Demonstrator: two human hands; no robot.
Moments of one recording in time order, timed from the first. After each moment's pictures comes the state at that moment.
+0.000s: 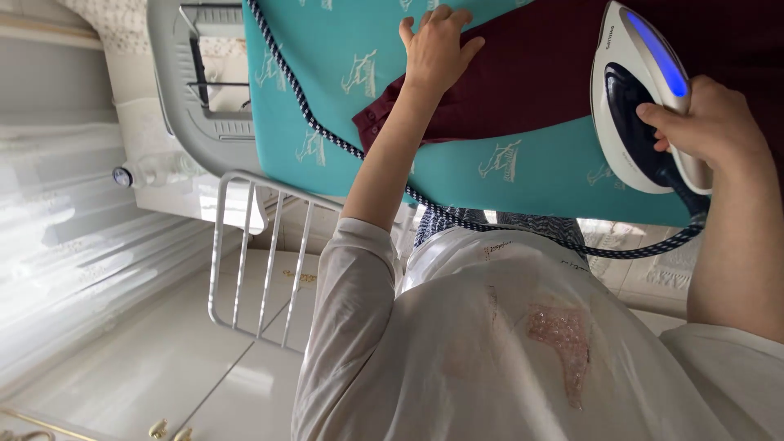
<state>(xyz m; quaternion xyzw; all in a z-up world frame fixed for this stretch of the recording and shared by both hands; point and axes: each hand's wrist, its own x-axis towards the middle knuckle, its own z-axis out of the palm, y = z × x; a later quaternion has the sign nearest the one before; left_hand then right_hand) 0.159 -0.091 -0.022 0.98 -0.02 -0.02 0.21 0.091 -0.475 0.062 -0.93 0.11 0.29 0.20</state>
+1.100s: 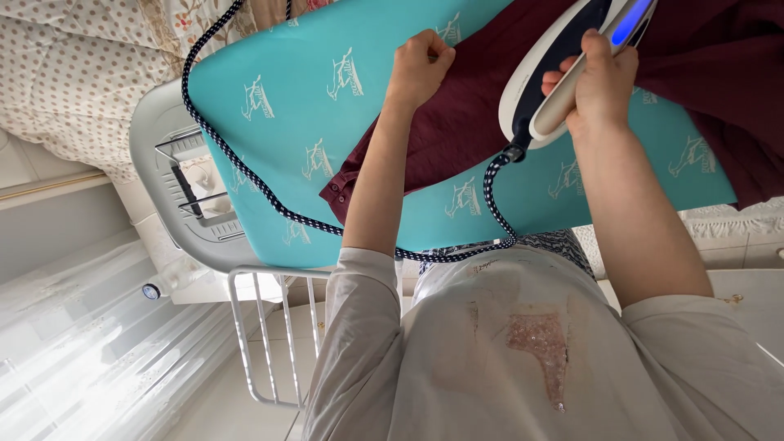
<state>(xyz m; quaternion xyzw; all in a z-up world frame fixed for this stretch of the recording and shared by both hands) 0.244 -0.168 -0.044 0.87 -0.05 -0.13 0.47 0.142 -0.427 0.012 -0.53 0.39 -0.02 0.76</state>
